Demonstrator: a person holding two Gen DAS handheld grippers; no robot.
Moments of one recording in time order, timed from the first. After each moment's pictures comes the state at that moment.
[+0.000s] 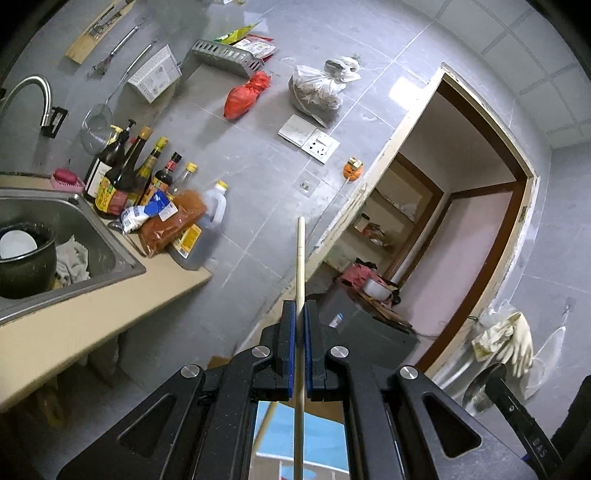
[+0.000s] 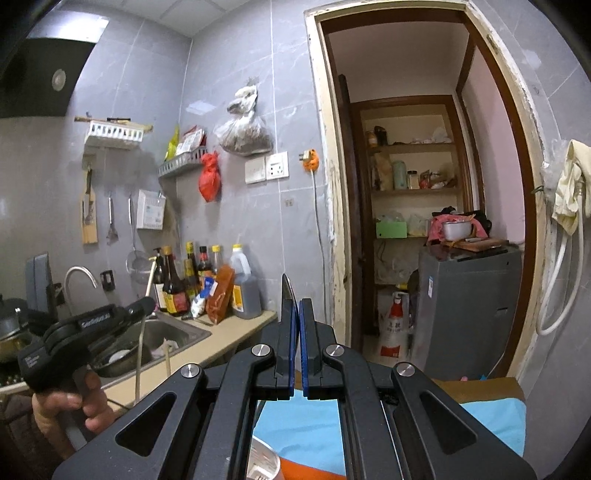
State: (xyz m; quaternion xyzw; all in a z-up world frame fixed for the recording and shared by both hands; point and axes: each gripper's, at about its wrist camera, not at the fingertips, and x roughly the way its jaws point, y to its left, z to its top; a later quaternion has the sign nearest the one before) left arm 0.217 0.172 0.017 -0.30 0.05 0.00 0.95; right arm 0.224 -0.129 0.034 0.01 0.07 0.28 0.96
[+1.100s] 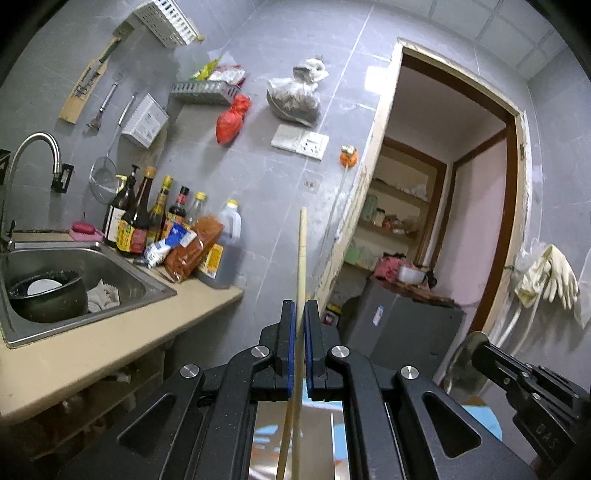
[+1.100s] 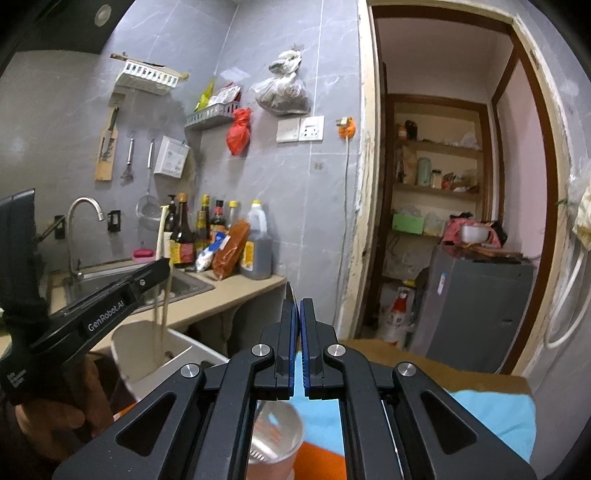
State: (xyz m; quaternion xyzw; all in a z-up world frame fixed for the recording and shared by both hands) left arm 0.203 0.120 -0.039 -0.17 0.03 0.05 0.98; right arm 0.222 -0.091 -0.030 -0.07 0.09 0.30 0.95
